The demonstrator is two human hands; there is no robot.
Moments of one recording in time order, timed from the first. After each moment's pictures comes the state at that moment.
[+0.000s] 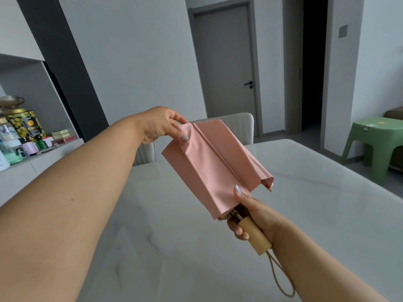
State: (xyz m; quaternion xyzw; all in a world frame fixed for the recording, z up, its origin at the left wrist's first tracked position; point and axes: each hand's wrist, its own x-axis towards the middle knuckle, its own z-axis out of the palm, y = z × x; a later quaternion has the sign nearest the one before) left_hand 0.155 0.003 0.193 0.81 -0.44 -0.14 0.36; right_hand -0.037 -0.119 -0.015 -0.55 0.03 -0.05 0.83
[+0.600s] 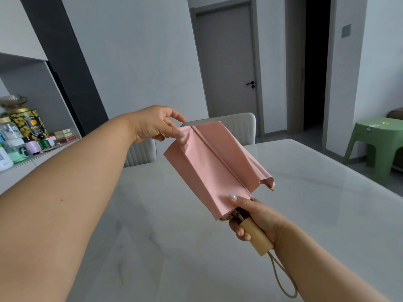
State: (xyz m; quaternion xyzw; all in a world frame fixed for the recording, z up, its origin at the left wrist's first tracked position) left_hand 0.160 0.021 0.200 0.82 -0.44 -0.14 0.33; right_hand -0.038 -0.115 -0.013 -0.57 0.05 -0.05 0.82
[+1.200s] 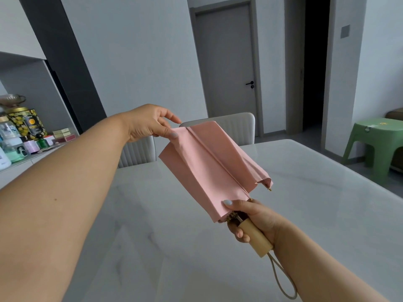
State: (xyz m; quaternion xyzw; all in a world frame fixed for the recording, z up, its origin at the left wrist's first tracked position) left_hand 0.170 0.030 0.201 0.82 -0.47 -0.11 0.31; right_hand -0.039 -0.114 -0.012 -0.56 0.05 -0.04 0.82
